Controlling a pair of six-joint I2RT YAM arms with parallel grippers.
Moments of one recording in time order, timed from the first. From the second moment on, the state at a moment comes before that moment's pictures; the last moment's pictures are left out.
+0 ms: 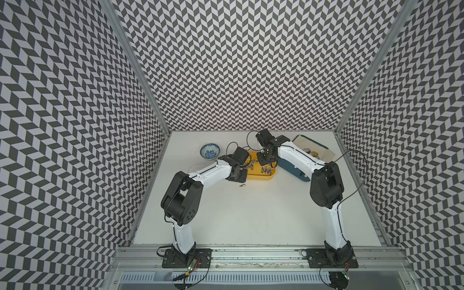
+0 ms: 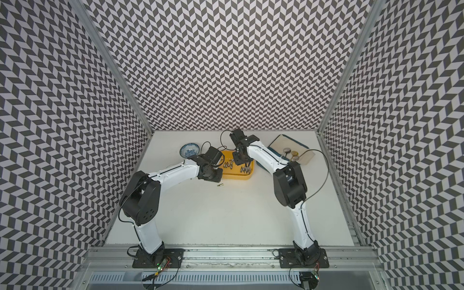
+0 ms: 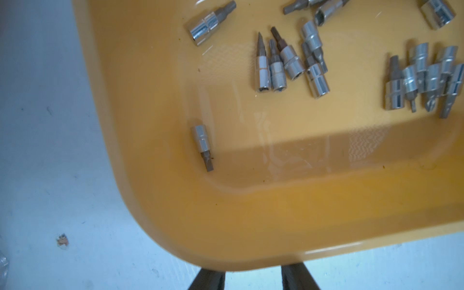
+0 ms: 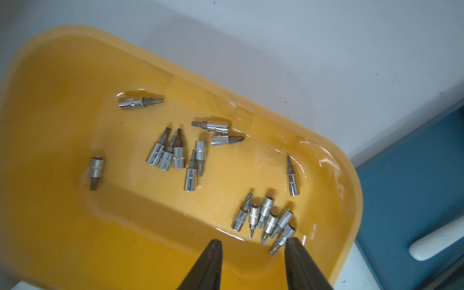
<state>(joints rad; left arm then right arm) -0.59 1.86 1.33 -0.67 -0.07 -0.35 0.54 2.15 1.93 -0.94 0.12 0.22</state>
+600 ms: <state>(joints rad) -0.59 1.95 1.39 -0.68 -0.07 -0.32 0.49 2.03 1.87 -0.97 0.12 0.23</state>
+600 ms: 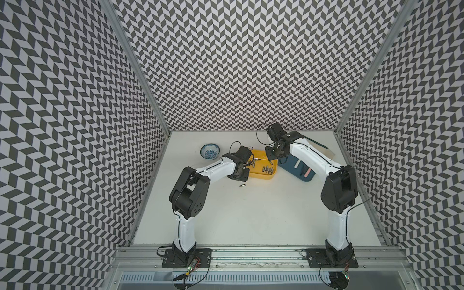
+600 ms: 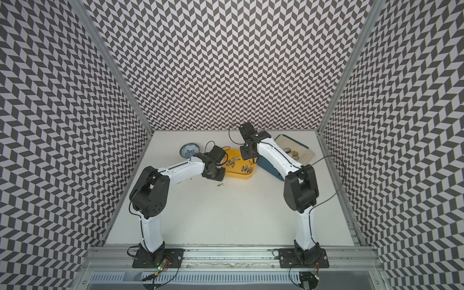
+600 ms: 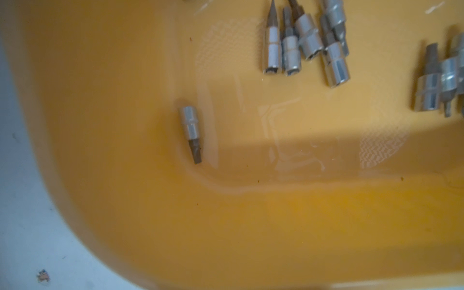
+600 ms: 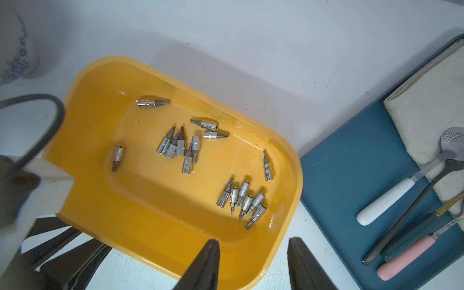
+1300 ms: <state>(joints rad) -0.64 1.90 1.32 -0.68 -0.04 -0.32 0.49 2.03 1.87 -0.97 0.11 0.23</state>
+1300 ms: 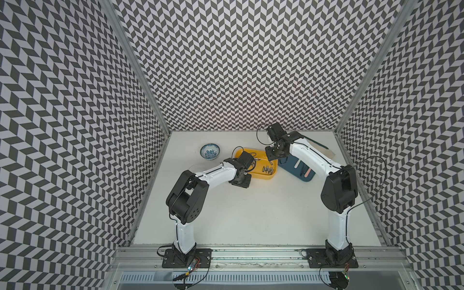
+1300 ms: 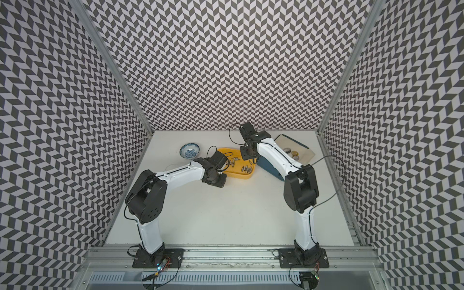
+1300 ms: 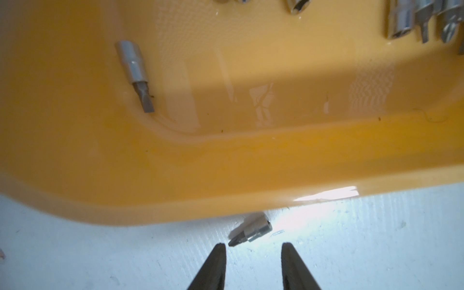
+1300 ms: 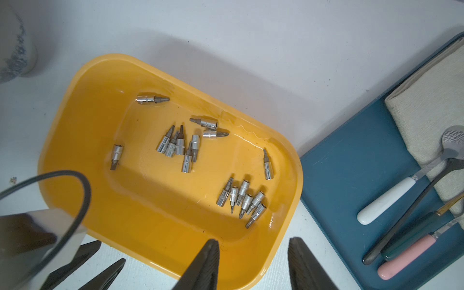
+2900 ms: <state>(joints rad) -0.66 1.92 1.25 -0.55 -0.08 -0.24 0.48 2.03 1.87 -0.97 0.09 0.23</state>
